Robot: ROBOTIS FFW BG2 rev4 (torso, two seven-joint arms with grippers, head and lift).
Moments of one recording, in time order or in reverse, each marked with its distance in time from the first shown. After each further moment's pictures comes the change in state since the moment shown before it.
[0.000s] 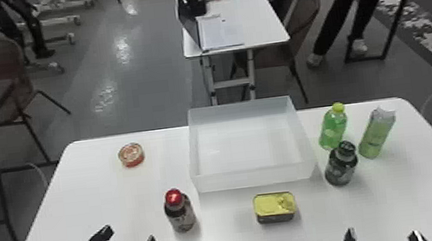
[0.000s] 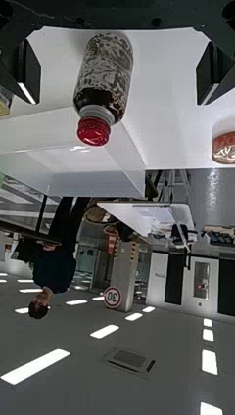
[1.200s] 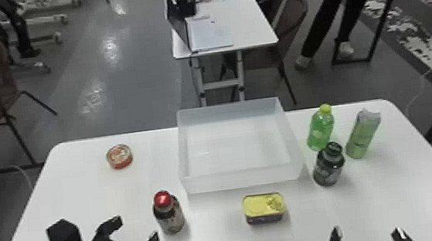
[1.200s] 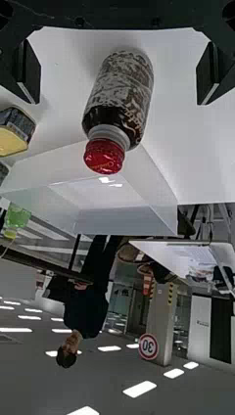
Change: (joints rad) left arm -0.171 0.082 -0.033 0.102 -0.071 0.227 -0.132; right arm -0.009 0.000 0.002 0.006 0.001 0.000 0.006
